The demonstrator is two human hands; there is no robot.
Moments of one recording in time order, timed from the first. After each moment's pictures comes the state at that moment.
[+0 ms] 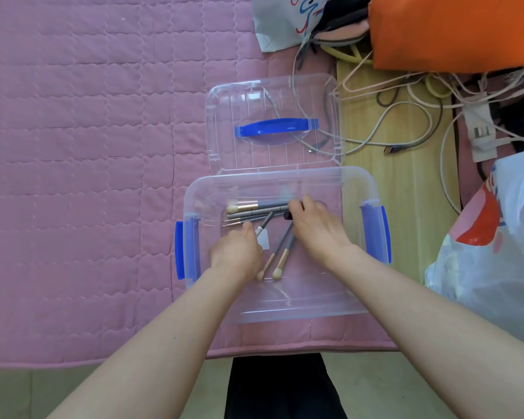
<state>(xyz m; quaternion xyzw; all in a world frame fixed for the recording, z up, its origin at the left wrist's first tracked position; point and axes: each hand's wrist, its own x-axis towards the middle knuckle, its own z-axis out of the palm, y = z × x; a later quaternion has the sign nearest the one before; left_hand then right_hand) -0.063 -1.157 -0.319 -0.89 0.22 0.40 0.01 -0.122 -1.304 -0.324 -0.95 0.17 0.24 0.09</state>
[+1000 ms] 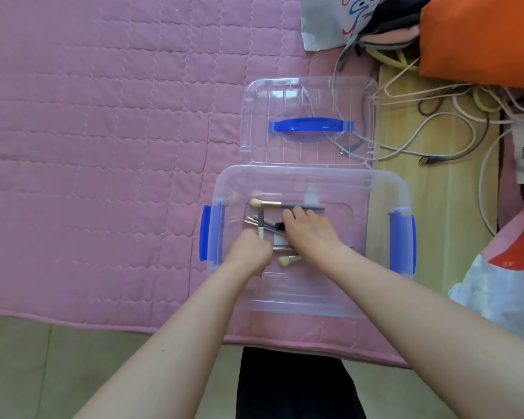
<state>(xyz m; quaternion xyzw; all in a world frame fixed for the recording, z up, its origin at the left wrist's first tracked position) -0.067 -1.142 -0.294 -0.81 -0.11 0.51 -0.27 -0.111 -1.266 -0.348 -0.96 0.04 0.26 0.07</state>
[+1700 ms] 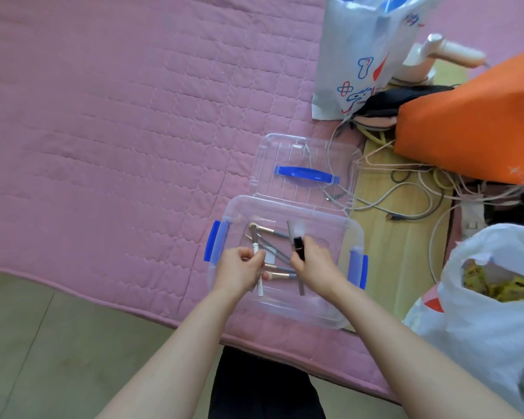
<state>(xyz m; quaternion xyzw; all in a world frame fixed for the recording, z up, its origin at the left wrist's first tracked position) -0.100 -1.146 -0.198 -0.79 -0.22 0.36 -0.45 -0.136 -1.303 -0.240 -0.84 0.21 0.28 0.41</state>
